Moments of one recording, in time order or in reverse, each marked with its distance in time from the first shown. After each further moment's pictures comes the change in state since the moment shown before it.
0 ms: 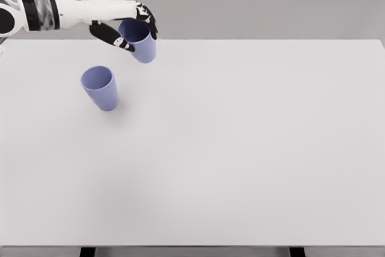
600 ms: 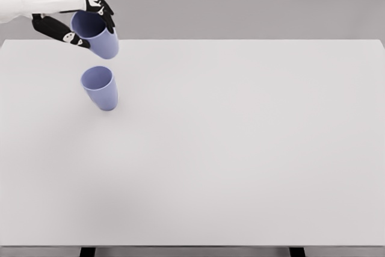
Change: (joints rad) left arm -0.038 0.283 -0.053 -0.225 0.125 0.000 0.000; right arm 0.000 0.000 0.000 0.000 0.000 0.000 0.000
